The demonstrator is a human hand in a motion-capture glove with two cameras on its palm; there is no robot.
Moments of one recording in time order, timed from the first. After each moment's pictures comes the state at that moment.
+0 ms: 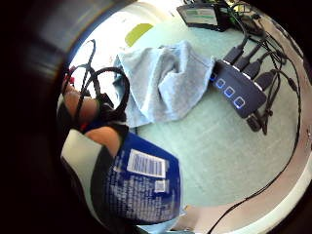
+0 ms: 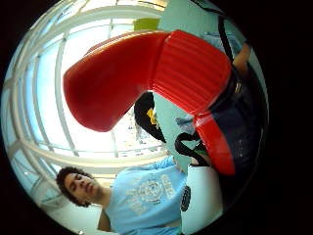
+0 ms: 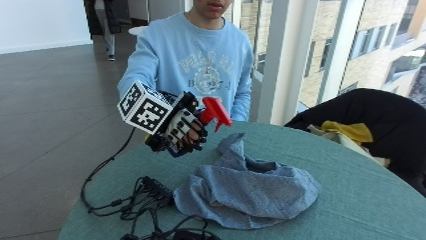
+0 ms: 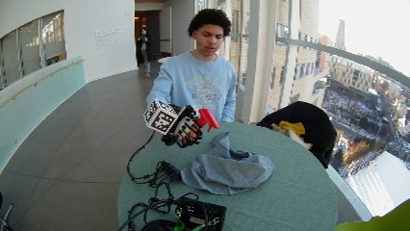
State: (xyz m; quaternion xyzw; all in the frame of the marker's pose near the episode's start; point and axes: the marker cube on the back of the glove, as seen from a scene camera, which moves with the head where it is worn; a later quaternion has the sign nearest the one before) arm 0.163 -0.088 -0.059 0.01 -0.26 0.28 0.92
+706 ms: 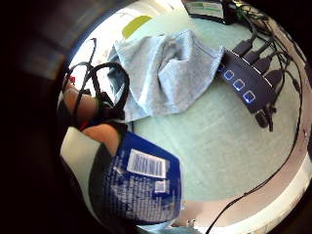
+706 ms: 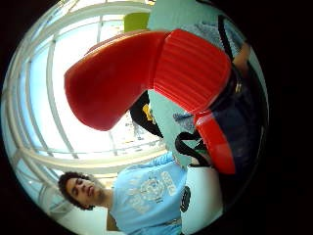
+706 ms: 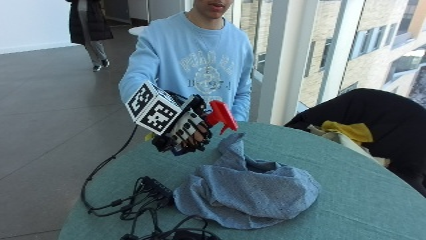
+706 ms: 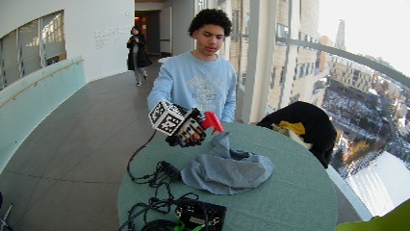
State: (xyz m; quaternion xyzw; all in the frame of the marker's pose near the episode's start) arm 0.152 -0.093 -0.049 -0.04 -0.25 0.29 0.92
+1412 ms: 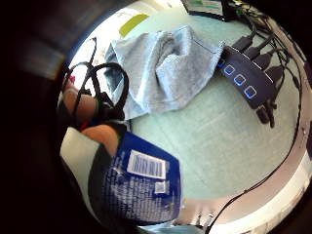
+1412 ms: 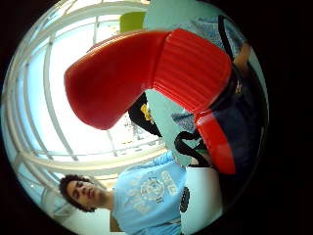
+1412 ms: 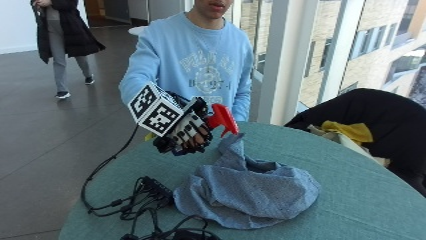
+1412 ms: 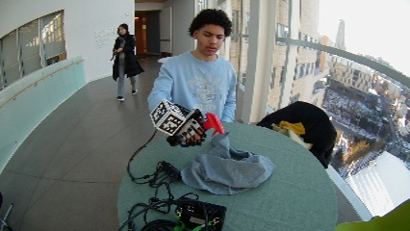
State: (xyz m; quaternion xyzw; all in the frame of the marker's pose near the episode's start) arm 0.150 -0.094 -0.044 -0.05 -0.24 0.30 0.92
